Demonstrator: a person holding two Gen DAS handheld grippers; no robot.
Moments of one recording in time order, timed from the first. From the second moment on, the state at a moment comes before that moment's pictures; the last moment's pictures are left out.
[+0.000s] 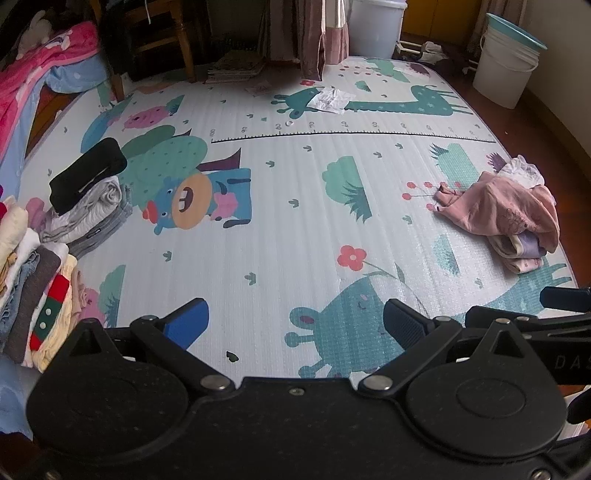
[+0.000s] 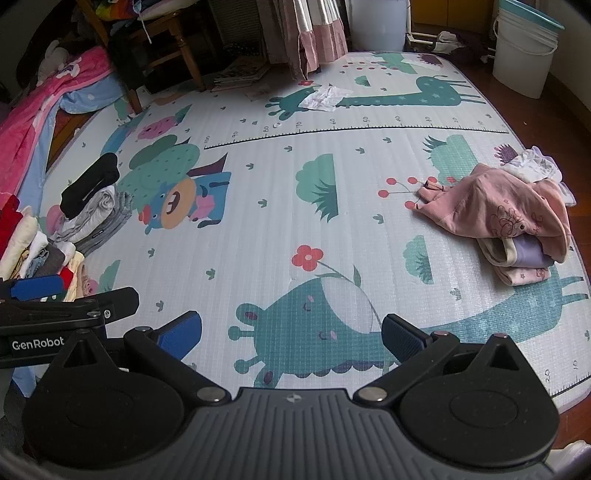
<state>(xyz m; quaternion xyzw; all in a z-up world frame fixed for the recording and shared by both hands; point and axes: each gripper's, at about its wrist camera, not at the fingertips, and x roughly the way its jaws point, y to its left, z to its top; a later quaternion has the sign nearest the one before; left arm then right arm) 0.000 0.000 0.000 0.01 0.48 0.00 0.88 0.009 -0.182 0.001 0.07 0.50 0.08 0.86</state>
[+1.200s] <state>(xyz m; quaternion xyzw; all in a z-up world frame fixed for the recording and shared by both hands) 0.004 -0.007 -0.012 0.00 0.49 0.00 0.87 0.010 -0.178 0.002 0.07 0.50 0.08 0.86</state>
